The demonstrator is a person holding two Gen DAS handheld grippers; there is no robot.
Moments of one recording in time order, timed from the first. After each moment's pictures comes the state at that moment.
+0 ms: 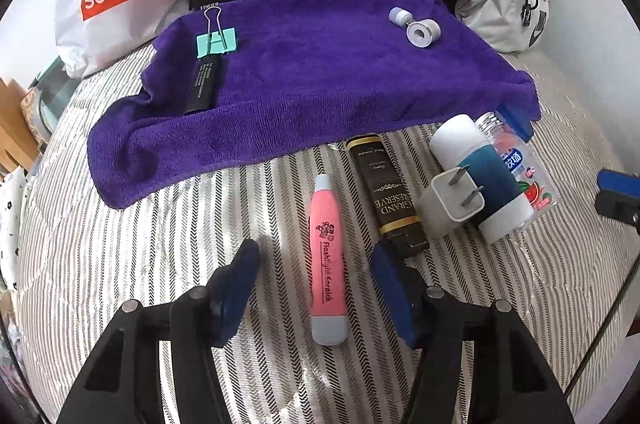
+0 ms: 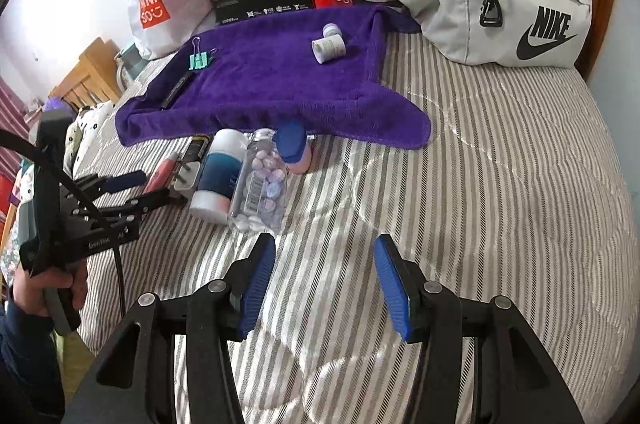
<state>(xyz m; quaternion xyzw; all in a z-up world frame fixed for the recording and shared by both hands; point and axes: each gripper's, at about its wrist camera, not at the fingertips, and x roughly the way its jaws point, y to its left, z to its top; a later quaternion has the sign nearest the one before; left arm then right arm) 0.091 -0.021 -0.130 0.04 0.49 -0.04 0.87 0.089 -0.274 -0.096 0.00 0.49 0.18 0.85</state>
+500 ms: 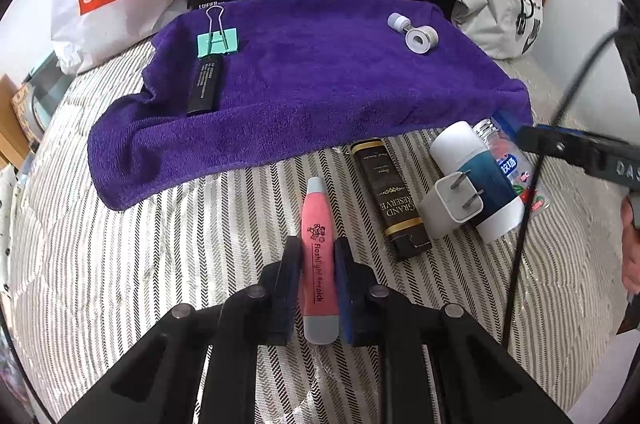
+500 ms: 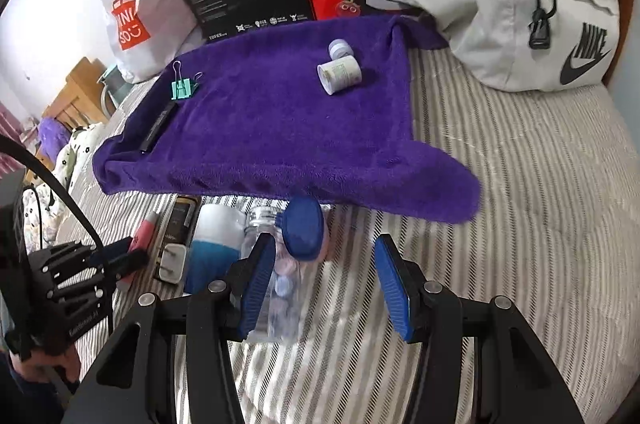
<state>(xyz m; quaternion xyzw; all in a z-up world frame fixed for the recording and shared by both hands) 0.091 -0.015 -0.129 0.02 0.49 -0.06 0.87 0.152 -0.237 -0.109 0.02 0.48 0.17 0.86</state>
